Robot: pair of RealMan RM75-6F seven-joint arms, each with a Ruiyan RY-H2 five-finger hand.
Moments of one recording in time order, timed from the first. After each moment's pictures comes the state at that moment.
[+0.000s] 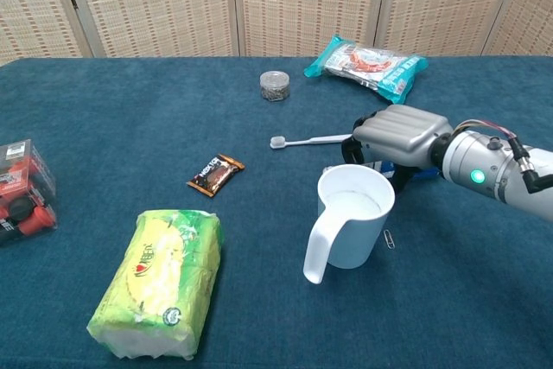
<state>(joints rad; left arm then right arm) -0.02 -1.11 -0.03 -1.65 1.45 1.53 0.19 0.78 -1.72 0.11 -1.12 -1.31 0.83 -0.48</state>
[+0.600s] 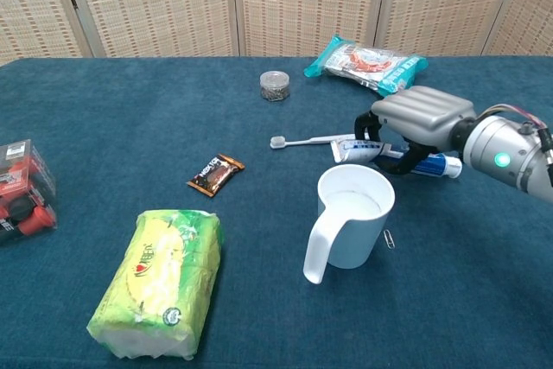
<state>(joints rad) -0.02 -1.11 -0.04 -1.65 1.46 1.54 0.18 0.73 -1.68 0.13 -1.14 -1.34 0.94 -0.30</state>
